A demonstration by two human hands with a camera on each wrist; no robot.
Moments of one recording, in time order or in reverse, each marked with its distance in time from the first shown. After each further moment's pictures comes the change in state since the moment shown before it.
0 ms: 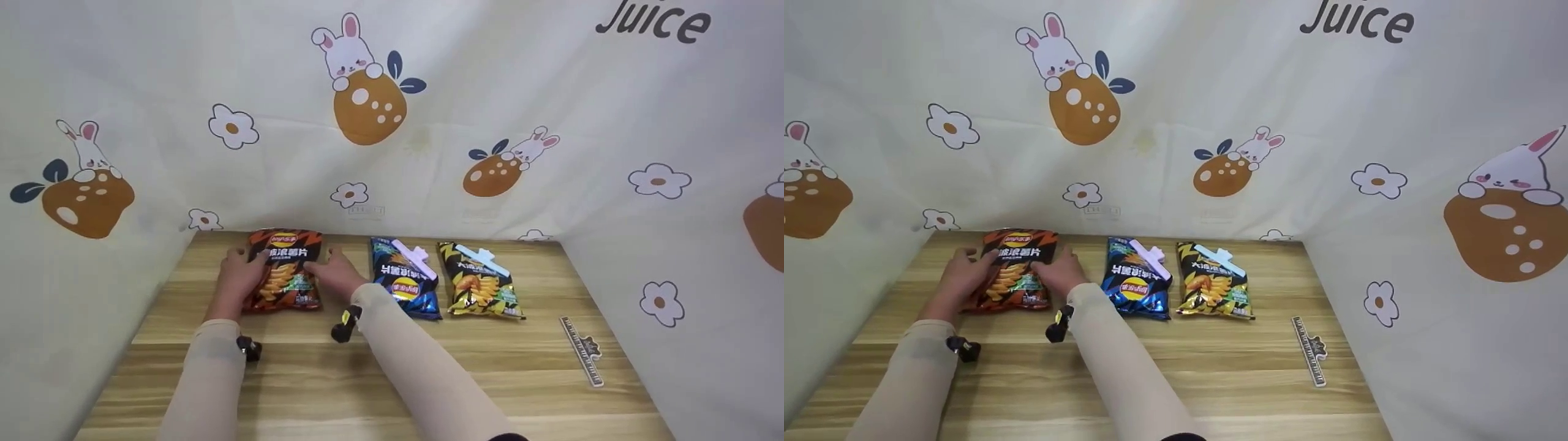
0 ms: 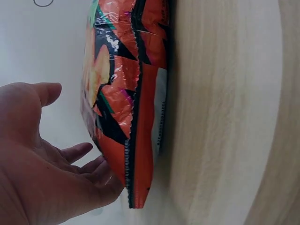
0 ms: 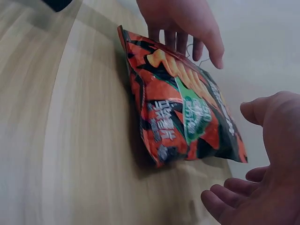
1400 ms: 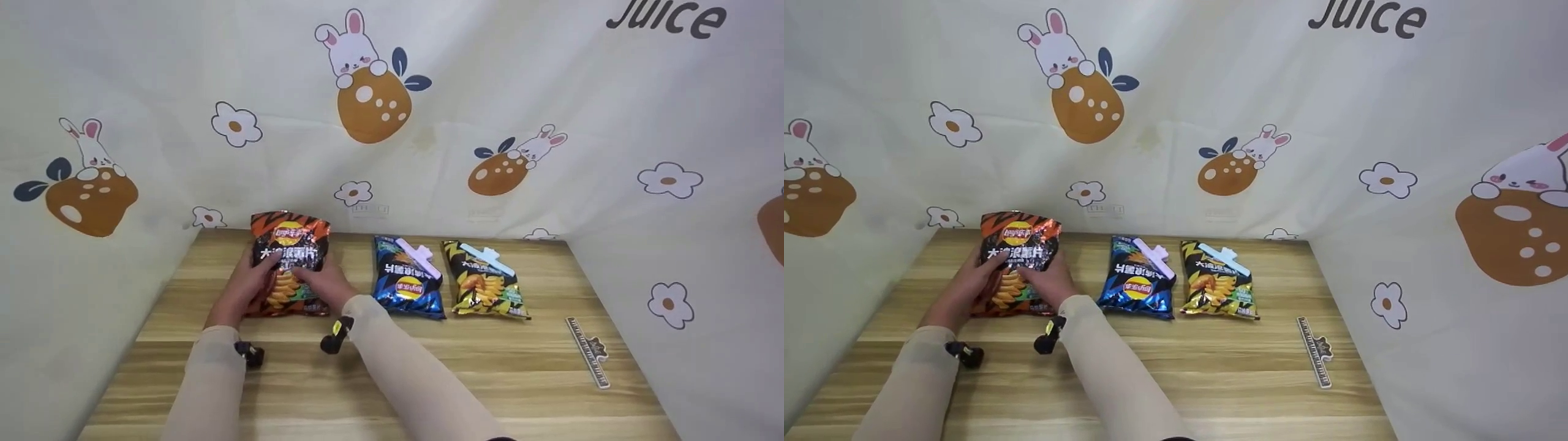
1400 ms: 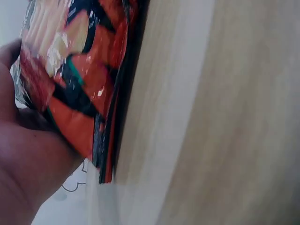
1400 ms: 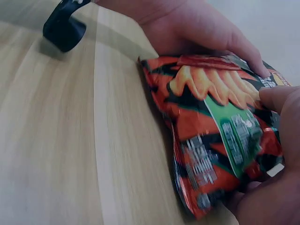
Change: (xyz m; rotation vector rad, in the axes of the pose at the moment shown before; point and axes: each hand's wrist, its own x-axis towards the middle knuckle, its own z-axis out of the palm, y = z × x) left_hand 0.001 -0.017 0.009 -0.300 -0.183 0.127; right_hand 0.005 0.011 0.039 0.293 0.047 -0.074
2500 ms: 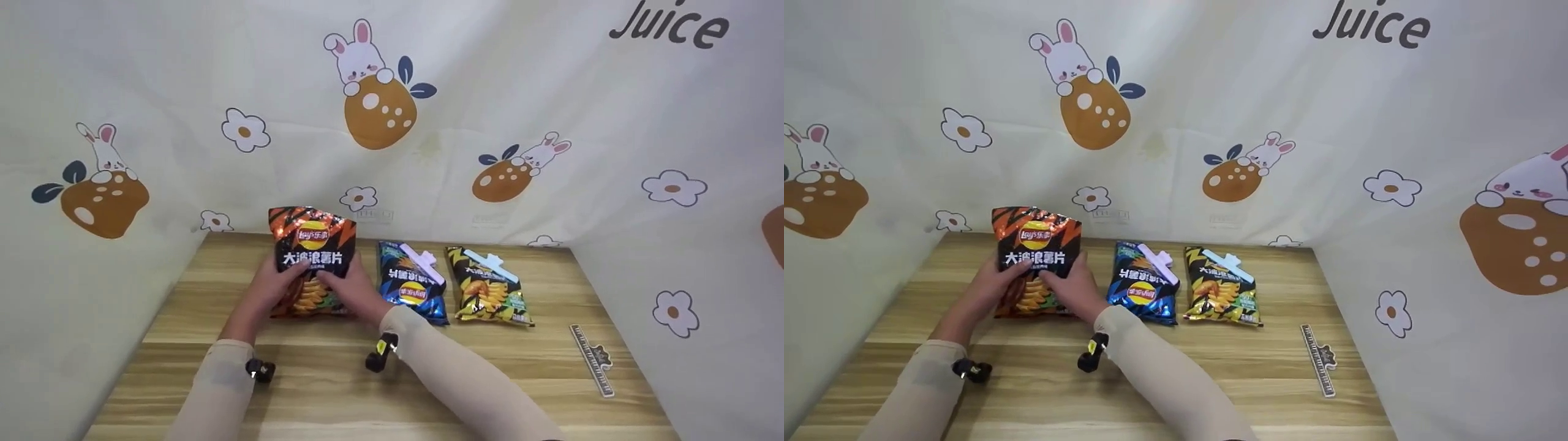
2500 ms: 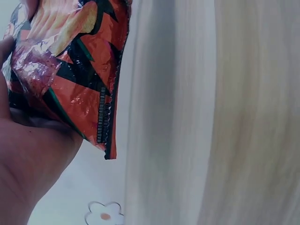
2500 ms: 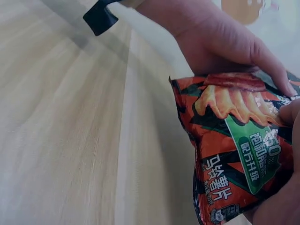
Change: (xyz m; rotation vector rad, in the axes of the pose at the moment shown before) left_hand -0.030 0.030 0.043 -0.117 -0.060 0.178; right_hand -0.033 -0.008 -0.052 0.001 -0.069 -0.174
